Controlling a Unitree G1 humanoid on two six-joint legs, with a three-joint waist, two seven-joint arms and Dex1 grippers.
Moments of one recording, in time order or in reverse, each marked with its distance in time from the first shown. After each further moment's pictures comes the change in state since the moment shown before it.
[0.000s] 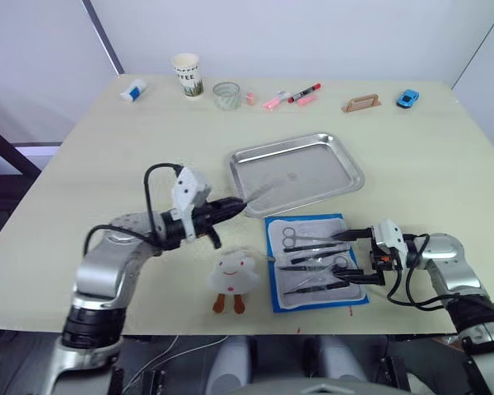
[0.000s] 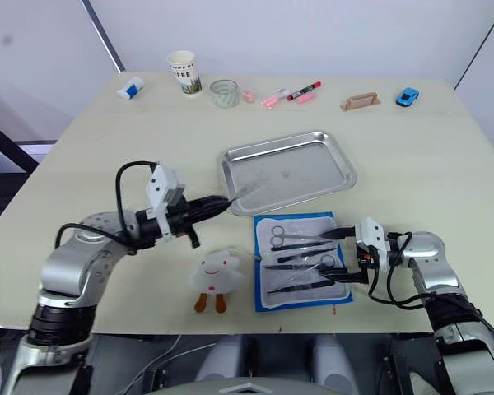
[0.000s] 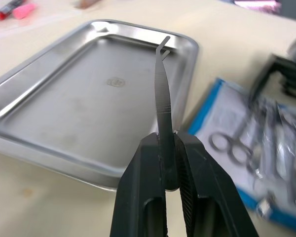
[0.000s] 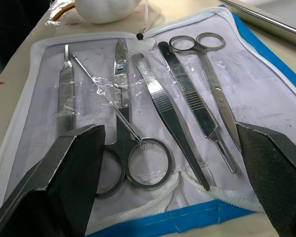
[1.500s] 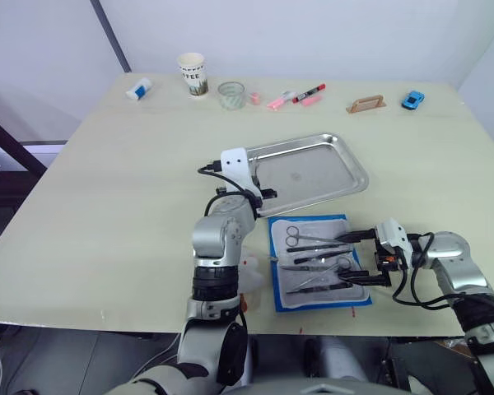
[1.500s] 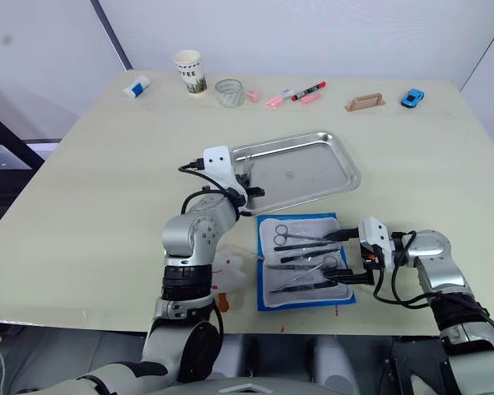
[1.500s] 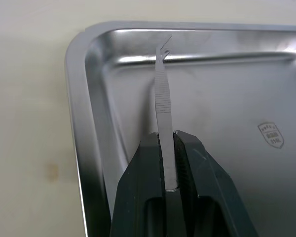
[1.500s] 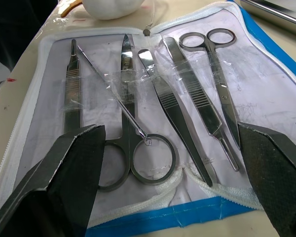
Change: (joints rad) left arm -0.296 -0.636 0.049 0.279 0.239 0.179 0.911; right arm 0.004 -0.028 -0.001 -0.032 0.001 0.045 0.022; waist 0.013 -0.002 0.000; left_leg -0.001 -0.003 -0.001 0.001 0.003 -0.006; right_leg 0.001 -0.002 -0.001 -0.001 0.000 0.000
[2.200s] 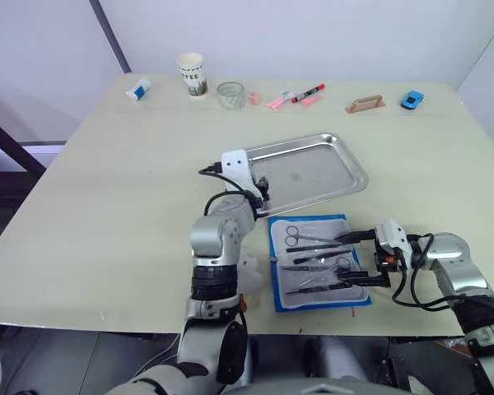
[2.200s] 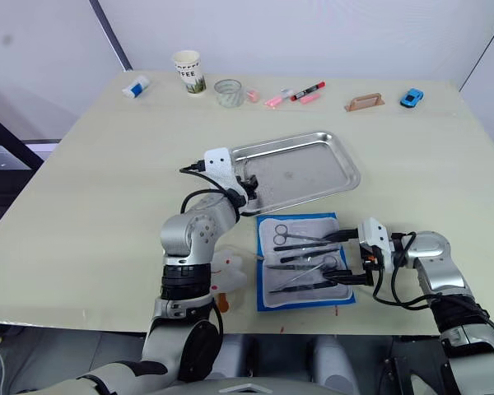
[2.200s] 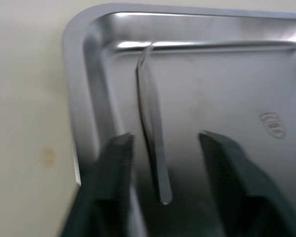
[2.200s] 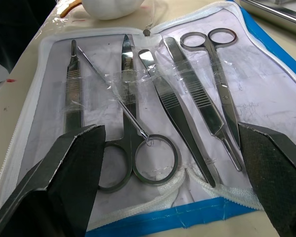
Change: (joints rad) left arm -0.009 0.001 0.007 -0.012 -0.034 0.051 0.012; right arm 0.010 0.000 0.000 -0.017 0.000 0.003 -0.013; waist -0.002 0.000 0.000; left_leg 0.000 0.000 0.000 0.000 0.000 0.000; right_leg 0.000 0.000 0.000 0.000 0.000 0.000
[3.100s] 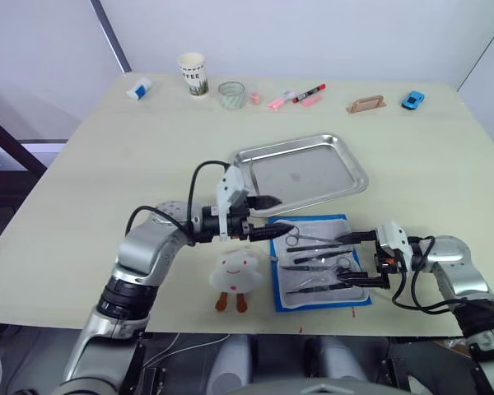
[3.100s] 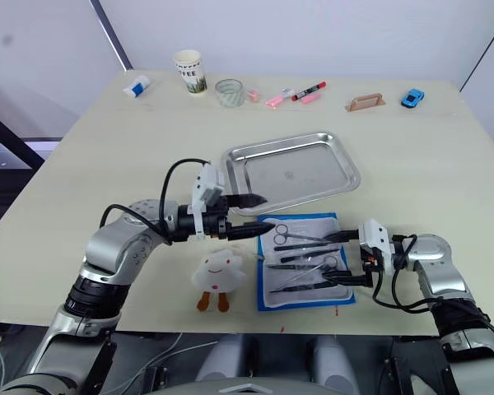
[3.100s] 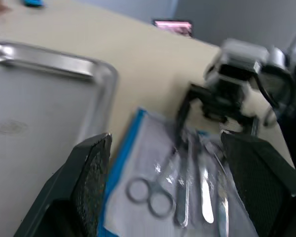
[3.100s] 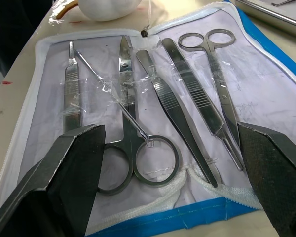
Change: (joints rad) left arm 0.163 0.682 -0.297 -0.068 -0.251 -0.395 -1.295; right arm 0.034 0.006 -0.020 -0.034 0.003 0.001 -0.040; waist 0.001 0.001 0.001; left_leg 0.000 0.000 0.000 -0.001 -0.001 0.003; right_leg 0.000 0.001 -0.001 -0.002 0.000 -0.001
